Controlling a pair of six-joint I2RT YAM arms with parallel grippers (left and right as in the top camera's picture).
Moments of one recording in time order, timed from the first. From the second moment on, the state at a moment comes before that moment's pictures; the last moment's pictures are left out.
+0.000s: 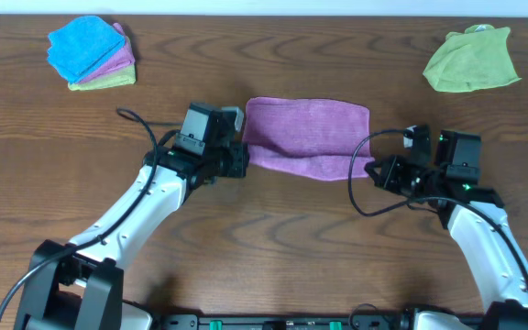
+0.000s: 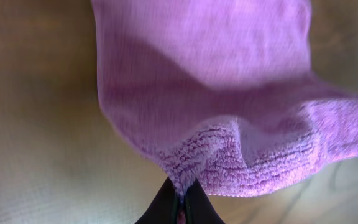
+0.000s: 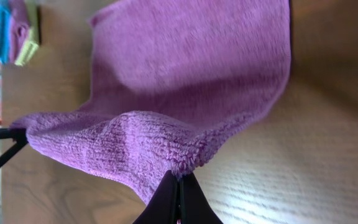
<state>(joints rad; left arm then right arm) -0.38 1.56 0.95 -0.31 0.34 -0.35 -0.11 1.34 0.71 -0.35 -0.61 0.34</state>
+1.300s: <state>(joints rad) -0.33 1.80 0.98 0.19 0.18 -0.29 -0.03 1.63 0.91 -0.13 -0.41 0.47</state>
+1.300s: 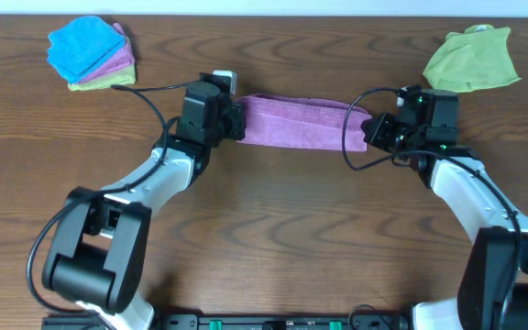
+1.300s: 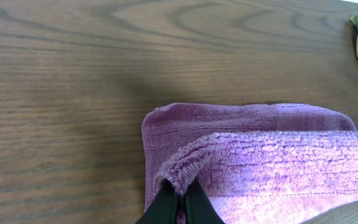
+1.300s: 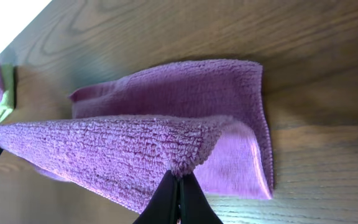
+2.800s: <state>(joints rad) -0.31 2.01 1.23 -0.10 0.23 -0.14 -0.02 1.78 1.02 -0.17 -0.35 0.50</state>
